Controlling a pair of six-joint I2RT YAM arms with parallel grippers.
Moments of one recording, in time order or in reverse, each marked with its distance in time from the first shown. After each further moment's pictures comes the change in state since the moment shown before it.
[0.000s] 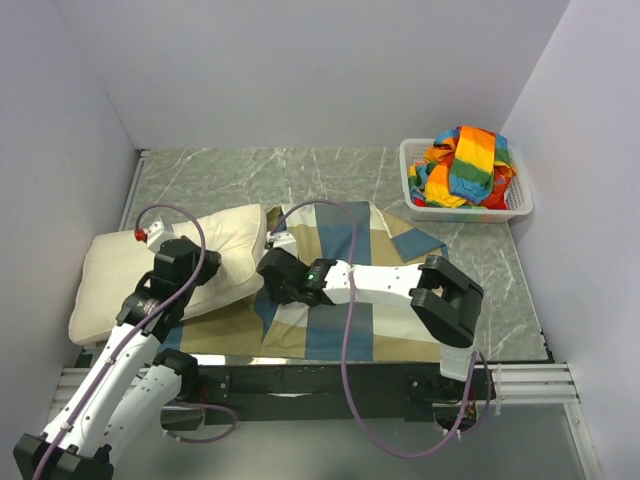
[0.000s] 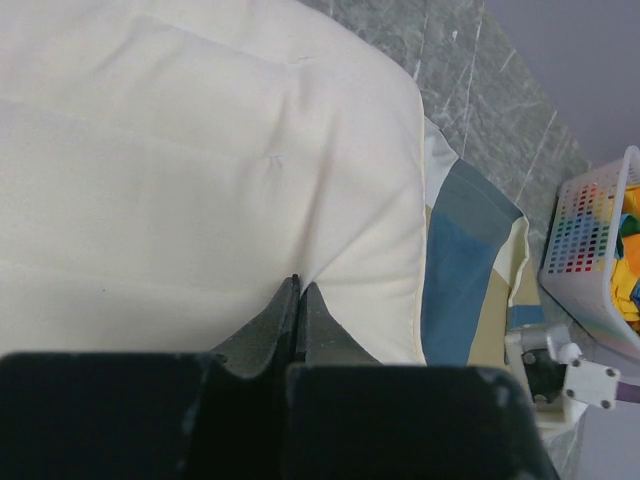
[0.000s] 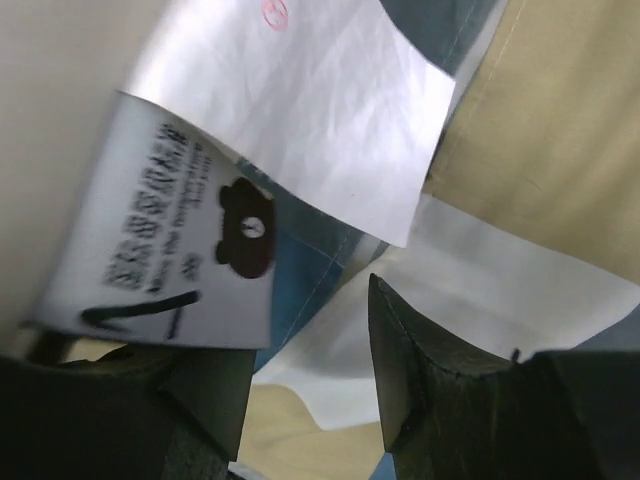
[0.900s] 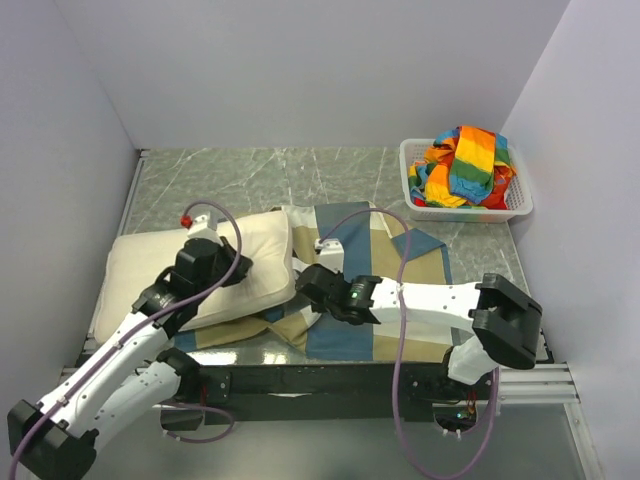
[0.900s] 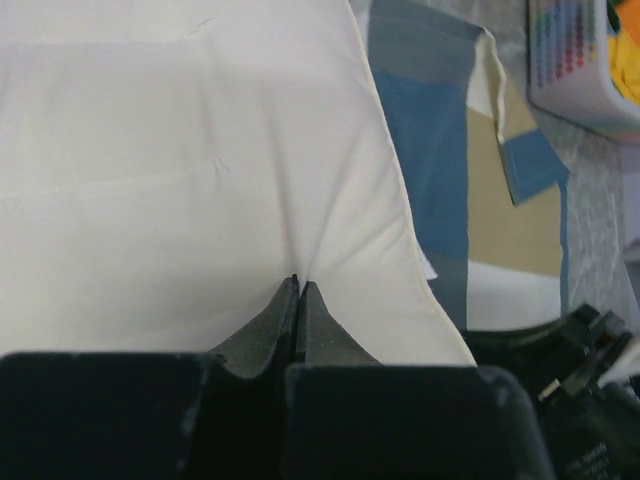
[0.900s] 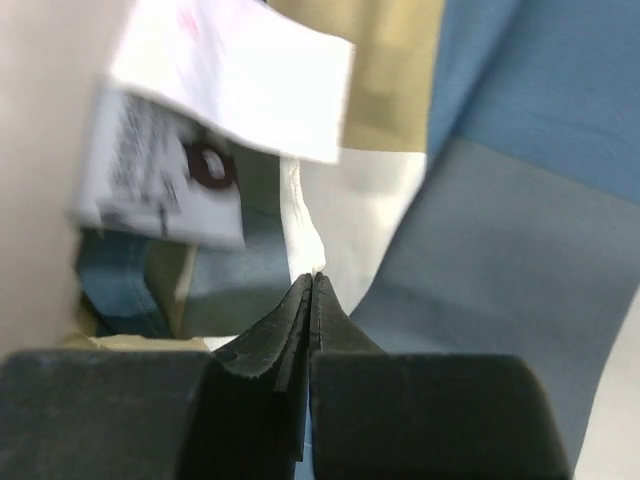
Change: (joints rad) left arm -0.164 0.095 0.000 0.103 0.160 0.201; right arm 0.018 -0.299 -0.317 -0.027 0.205 0.142
